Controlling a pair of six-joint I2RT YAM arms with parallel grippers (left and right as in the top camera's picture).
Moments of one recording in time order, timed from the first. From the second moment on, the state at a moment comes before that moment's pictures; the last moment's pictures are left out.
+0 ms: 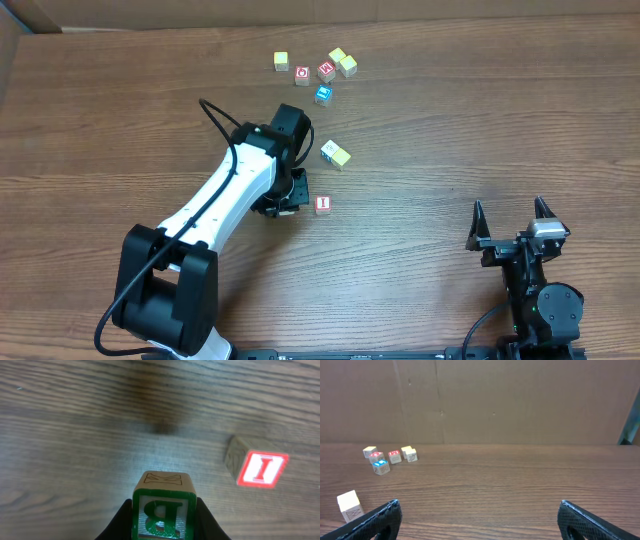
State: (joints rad) left arm -0.37 1.77 1.25 -1.03 -0.01 -0.53; right arm 0.06 0.01 0.02 -0.03 0.00 0.02
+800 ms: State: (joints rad) left arm -0.37 1.77 1.22 -0.96 0.01 -0.58; right arm 0.06 0.01 0.02 -0.03 0.00 0.02
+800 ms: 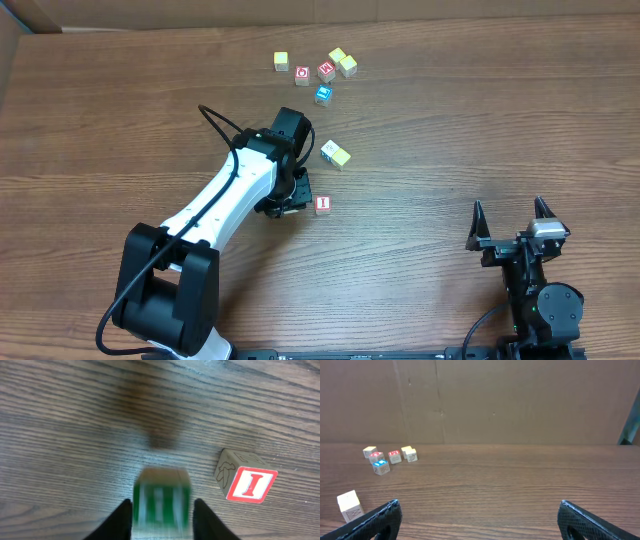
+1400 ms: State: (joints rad) left arm -0.35 1.77 1.22 -1.05 0.01 -0.57; right arm 0.06 0.01 0.02 -0.03 0.00 0.02
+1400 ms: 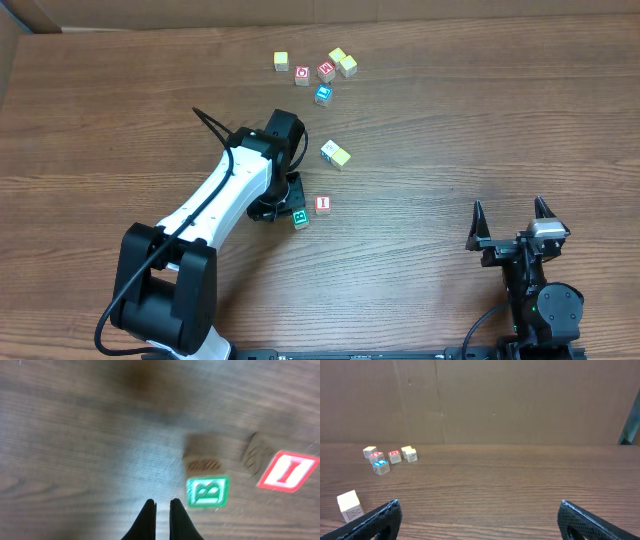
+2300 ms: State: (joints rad) left arm -0.46 1.77 1.07 -0.83 0.04 -0.61; right arm 0.06 0.01 0.02 -0.03 0.00 0.02
